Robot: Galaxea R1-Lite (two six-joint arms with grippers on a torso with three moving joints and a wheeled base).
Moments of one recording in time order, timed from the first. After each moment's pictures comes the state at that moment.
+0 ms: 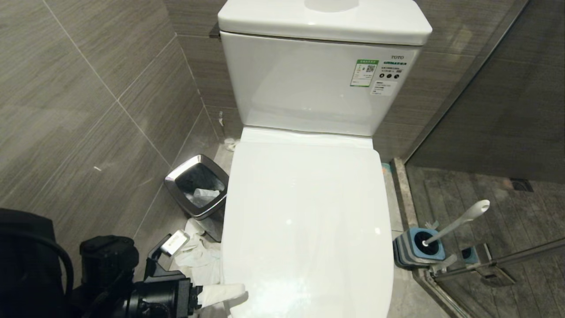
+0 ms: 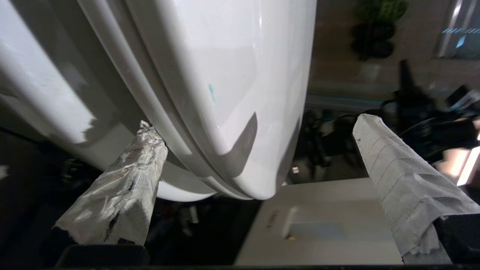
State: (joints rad) left arm -0.35 1.95 -0.12 -1.49 -0.99 -0.72; right arm 0.00 0.00 0.00 -0.06 -0.03 0.04
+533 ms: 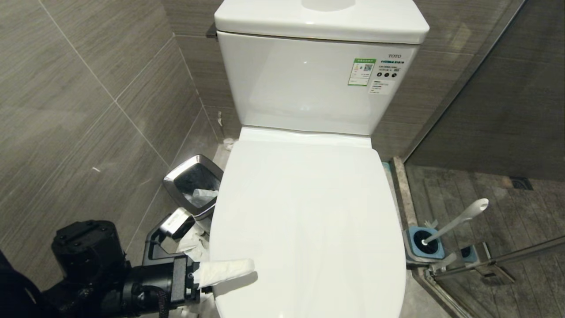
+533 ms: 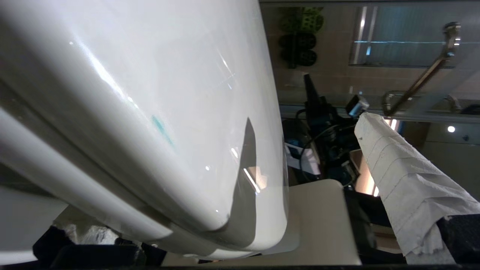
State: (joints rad) left arm -0.40 1.79 -0.17 -1.52 -0.99 -0.97; right arm 0.00 0.00 0.00 -0.06 -0.03 0.04
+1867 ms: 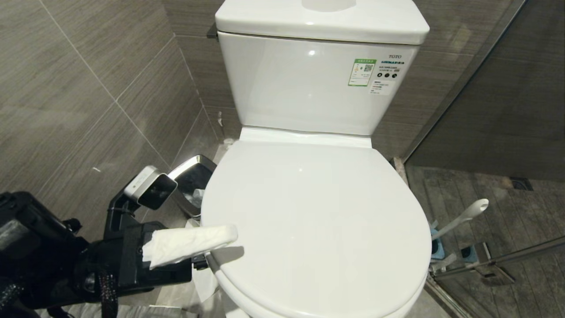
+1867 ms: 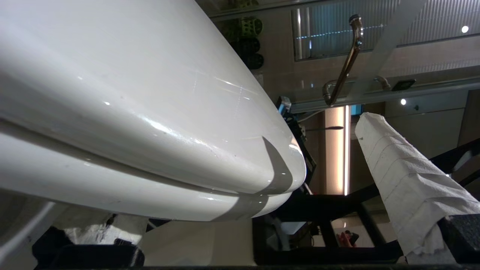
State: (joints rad) left arm -0.46 1.53 -0.31 -1.45 -0.99 -1.15; right arm 0.00 0.00 0.00 -0.06 -0.03 0.04
